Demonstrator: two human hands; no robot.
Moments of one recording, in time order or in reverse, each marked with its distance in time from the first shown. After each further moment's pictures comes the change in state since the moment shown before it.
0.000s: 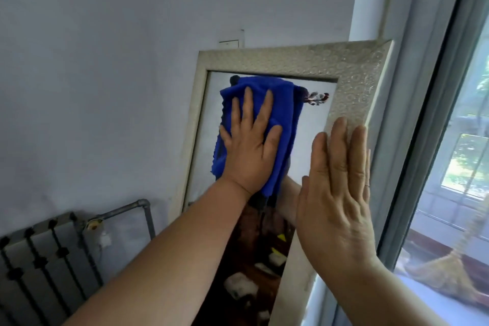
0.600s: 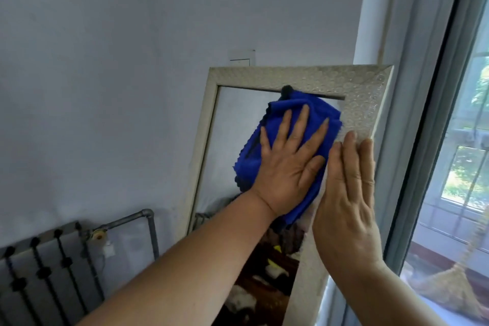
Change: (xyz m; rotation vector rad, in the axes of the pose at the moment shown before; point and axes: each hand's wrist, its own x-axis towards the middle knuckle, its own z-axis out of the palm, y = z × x) left_hand -0.015 0.029 -0.003 0.088 -0.109 0.347; right_hand 0.001 -0.002 -0.002 0.045 0.022 0.019
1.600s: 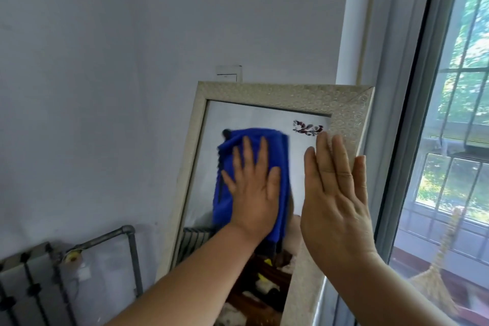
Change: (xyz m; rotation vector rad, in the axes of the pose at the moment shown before) left_hand -0.025 -0.011 0.011 -0.131 0.035 -0.440; right_hand 0.026 -0.006 -0.012 -0.258 -0.076 -0.080
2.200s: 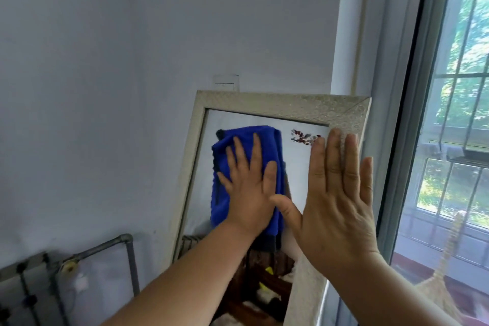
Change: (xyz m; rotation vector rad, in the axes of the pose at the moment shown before) left_hand 0.022 0.003 -0.003 0.000 0.004 -0.058; right_hand 0.009 0.002 -0.005 -0.095 -0.042 0.084
